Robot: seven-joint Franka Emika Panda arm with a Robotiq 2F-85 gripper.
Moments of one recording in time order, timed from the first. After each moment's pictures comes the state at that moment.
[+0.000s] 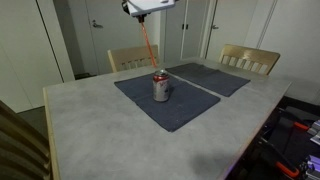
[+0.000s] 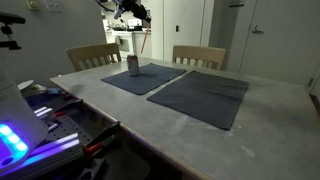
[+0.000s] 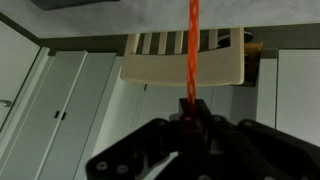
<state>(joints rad) 0.28 0.32 0.17 -1.85 -1.27 2.32 1.53</state>
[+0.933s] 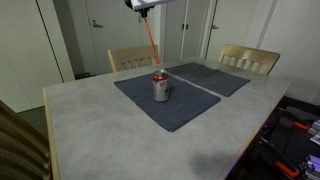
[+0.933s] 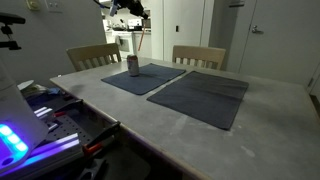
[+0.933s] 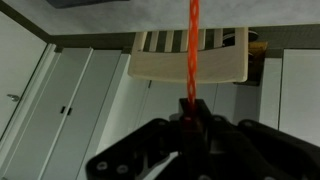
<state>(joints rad) 0.29 0.25 0.19 -1.90 -1.25 2.27 1.53</state>
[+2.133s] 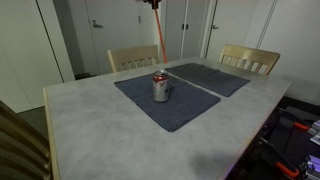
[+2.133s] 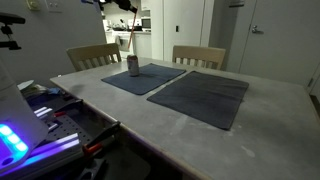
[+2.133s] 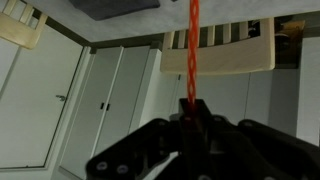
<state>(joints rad) 0.35 0.11 0.26 -2.04 -1.23 2.04 1.72</state>
